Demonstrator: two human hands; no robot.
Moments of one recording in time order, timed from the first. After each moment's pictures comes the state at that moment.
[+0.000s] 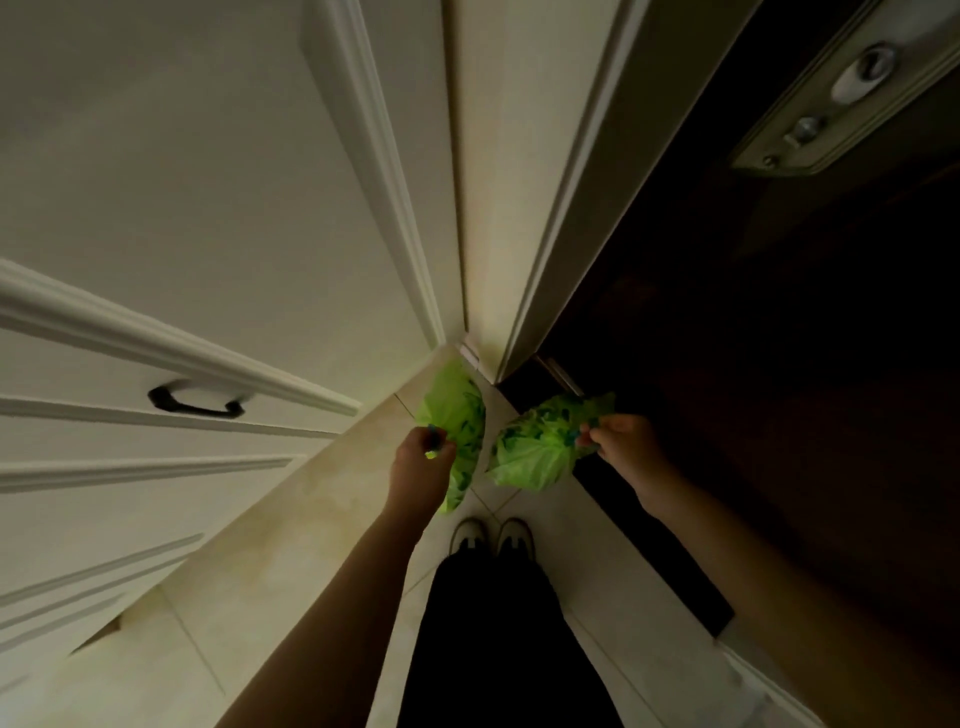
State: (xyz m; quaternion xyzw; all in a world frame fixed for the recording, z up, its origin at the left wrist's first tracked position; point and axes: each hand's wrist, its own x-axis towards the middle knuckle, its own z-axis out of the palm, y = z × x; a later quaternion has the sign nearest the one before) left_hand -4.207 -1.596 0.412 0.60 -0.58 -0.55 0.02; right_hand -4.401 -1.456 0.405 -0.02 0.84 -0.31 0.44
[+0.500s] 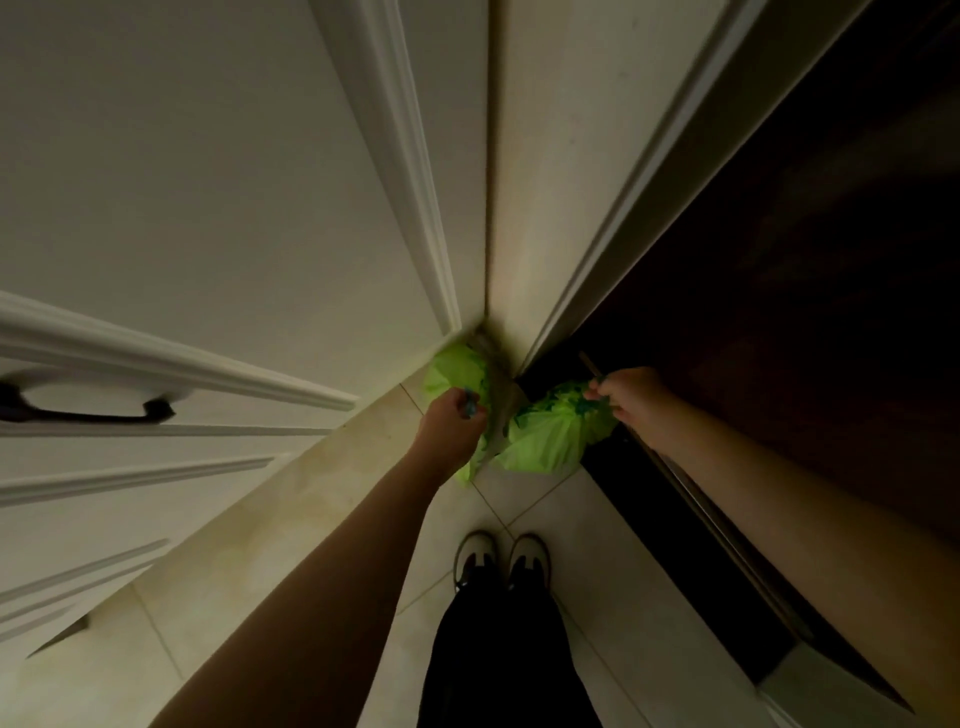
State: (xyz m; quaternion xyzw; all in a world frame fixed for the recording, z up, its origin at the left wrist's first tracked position) left_hand -4.258 -1.648 0.290 0.56 -0.63 -0.54 -0.08; right_hand -4.452 -1.542 0.284 0.04 0.81 -0.31 0.49
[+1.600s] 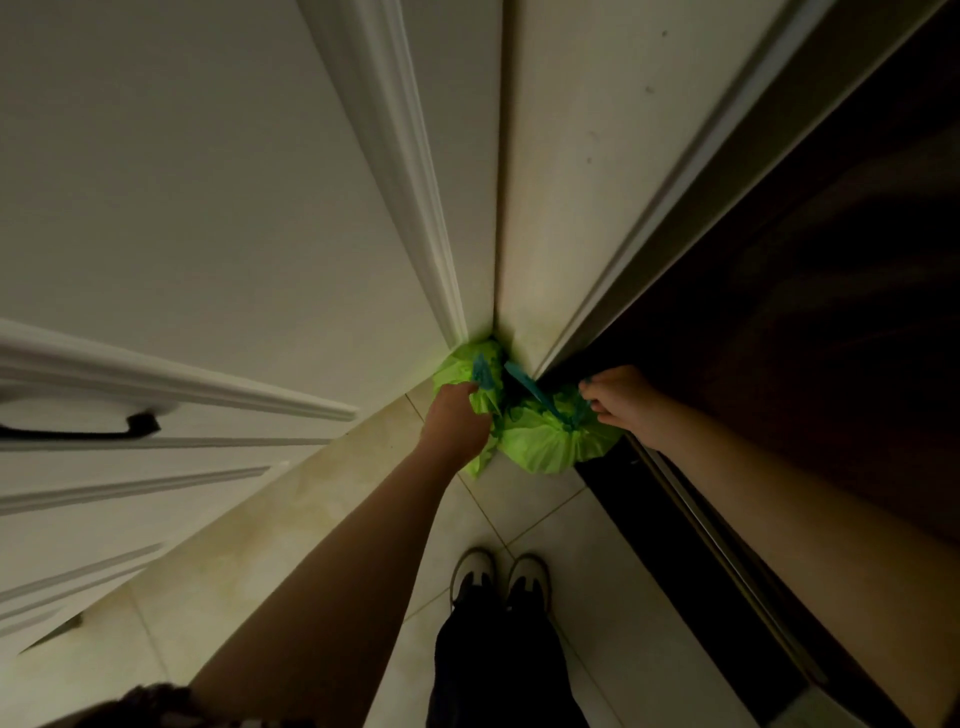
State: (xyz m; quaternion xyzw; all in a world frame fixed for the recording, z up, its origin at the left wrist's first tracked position) left_hand -4.285 -1.669 0.272 0.53 -0.71 -0.44 -0.13; right_hand -4.466 -1.577 0.263 -0.03 0.80 -0.28 0.53
